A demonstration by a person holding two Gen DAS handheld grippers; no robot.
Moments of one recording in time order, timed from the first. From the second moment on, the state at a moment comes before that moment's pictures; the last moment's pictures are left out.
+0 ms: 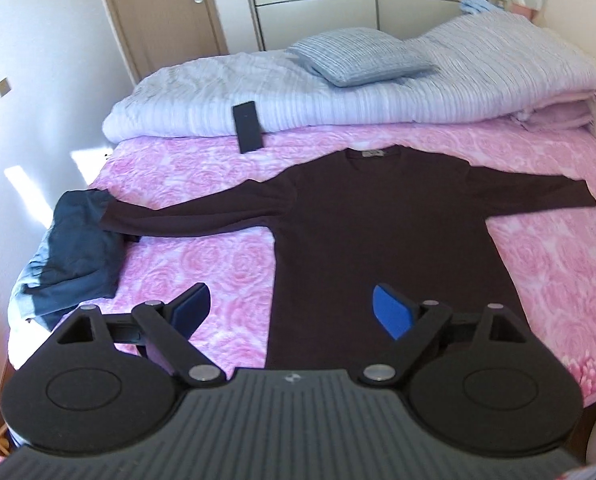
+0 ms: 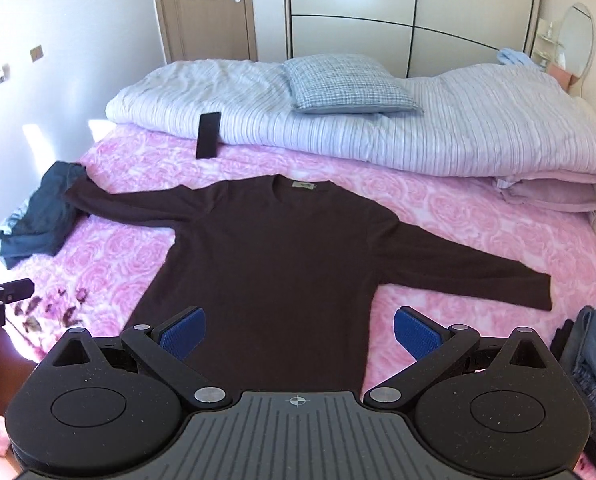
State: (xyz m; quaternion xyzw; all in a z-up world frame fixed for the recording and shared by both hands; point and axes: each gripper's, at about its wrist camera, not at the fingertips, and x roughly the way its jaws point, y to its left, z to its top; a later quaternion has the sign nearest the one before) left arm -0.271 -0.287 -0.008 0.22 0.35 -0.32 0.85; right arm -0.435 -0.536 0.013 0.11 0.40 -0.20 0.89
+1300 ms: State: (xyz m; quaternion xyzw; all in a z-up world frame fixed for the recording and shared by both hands) left arm -0.248 -0.262 -0.025 0.24 0.37 -0.28 0.85; right arm -0.420 -0.528 -0.020 0.14 0.42 -0.17 0.88
